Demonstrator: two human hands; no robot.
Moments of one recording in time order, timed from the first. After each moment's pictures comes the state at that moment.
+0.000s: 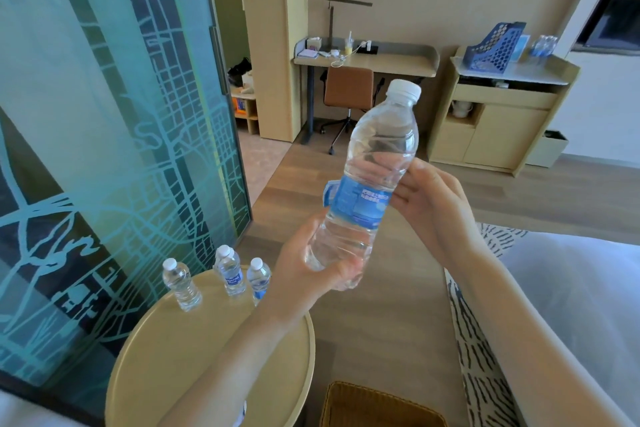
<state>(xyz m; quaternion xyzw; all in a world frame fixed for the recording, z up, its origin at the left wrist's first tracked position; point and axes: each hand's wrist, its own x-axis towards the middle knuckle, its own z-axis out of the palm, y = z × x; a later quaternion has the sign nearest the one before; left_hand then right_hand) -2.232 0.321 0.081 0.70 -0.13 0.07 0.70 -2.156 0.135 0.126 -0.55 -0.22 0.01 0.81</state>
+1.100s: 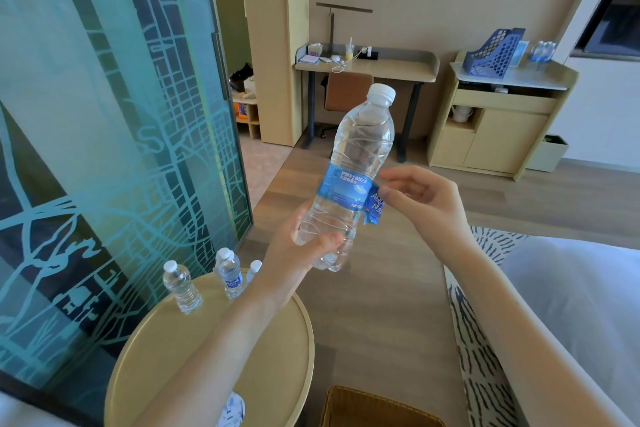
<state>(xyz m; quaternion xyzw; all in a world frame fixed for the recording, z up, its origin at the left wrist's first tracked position) -2.203 0.330 0.075 0.63 -0.09 0.01 0.77 -2.152 0.126 0.120 -0.74 -0.16 -0.11 0.65</state>
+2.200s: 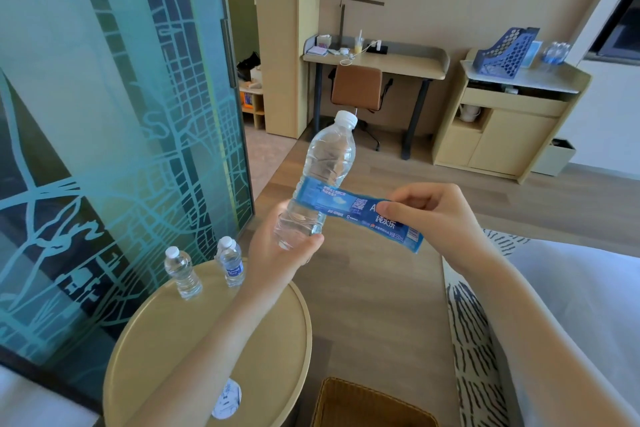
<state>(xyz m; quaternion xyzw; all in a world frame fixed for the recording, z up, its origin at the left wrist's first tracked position) -2.210 0.349 0.048 0.71 0.02 0.15 0.68 -2.173 0.128 0.135 -0.80 -0.13 0.02 0.59</state>
